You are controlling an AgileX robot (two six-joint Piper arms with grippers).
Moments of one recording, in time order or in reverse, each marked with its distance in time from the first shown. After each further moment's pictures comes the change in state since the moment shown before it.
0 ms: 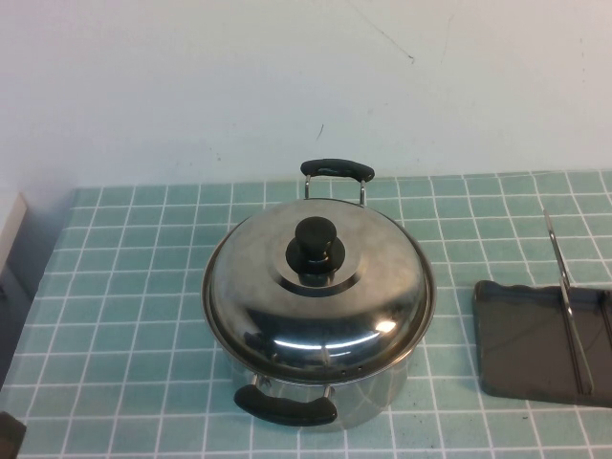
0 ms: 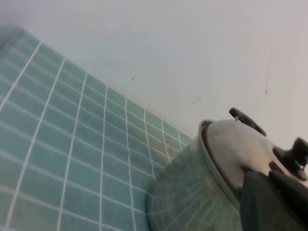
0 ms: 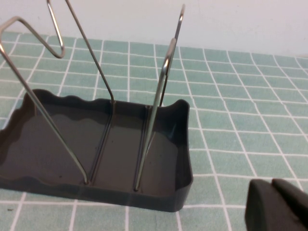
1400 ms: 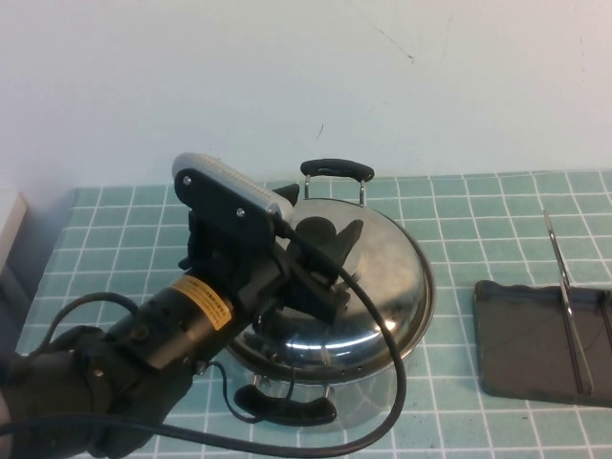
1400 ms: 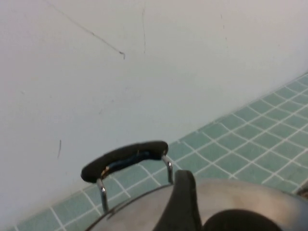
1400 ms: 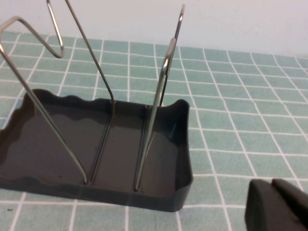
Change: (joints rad) right arm 0.000 0.000 0.000 0.000 0.000 0.000; left arm -0.548 1.476 -0.648 0.692 -0.870 0.113
